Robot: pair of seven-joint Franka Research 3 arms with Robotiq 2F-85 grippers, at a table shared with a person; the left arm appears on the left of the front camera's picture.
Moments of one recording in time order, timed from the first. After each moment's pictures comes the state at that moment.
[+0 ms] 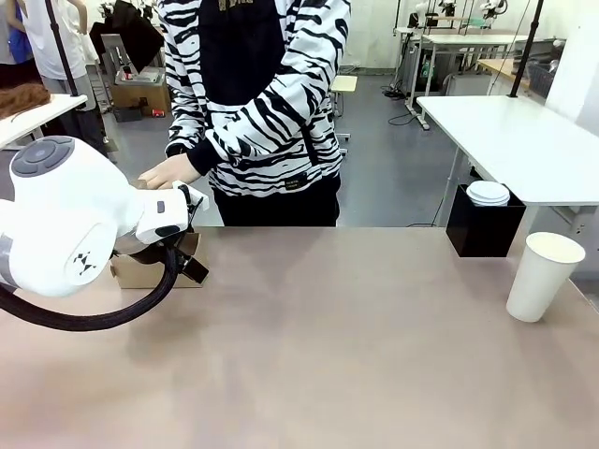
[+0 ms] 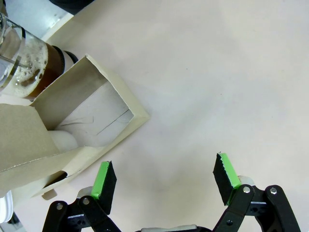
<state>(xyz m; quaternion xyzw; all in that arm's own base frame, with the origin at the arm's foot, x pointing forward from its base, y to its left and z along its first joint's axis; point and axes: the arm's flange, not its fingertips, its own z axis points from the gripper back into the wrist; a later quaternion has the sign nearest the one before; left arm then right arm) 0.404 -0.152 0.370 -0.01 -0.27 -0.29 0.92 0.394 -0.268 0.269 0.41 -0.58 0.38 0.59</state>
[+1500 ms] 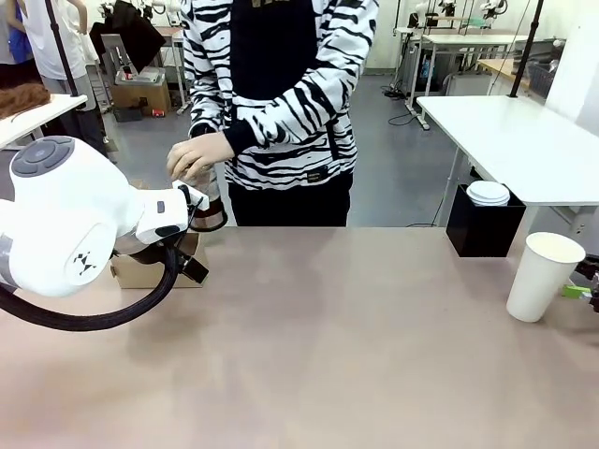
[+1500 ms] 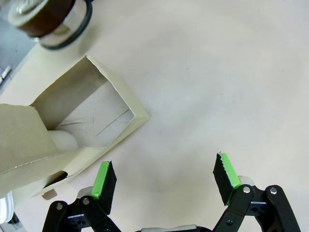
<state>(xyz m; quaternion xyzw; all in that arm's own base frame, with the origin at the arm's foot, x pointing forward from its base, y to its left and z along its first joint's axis) 0.404 -0.152 0.370 -0.01 -0.27 -0.29 0.92 0.420 -0.219 0.227 0.42 -0.55 0.39 0.61</state>
